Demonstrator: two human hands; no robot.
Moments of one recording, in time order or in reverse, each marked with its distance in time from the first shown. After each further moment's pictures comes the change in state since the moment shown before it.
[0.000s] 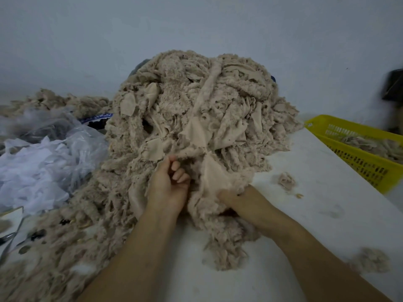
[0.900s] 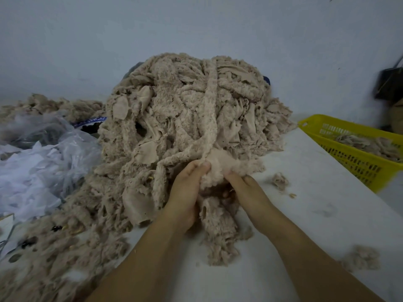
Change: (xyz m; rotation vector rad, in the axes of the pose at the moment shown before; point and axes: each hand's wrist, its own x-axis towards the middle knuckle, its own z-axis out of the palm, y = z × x) left_hand -0.029 -0.035 0.018 0.505 -0.205 -0.018; right_hand 0.010 0.004 -0.008 0.129 0.235 0.025
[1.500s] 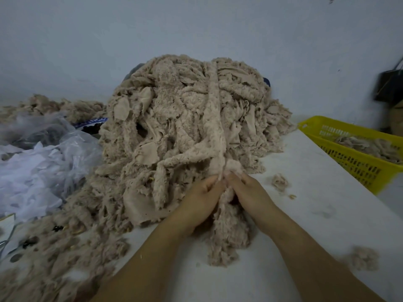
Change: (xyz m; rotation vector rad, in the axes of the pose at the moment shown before) left_hand -0.006 -0.014 -0.002 0.624 -0.154 0.028; right_hand -0.001 -0.003 -0.003 -0.042 0.016 -0.019
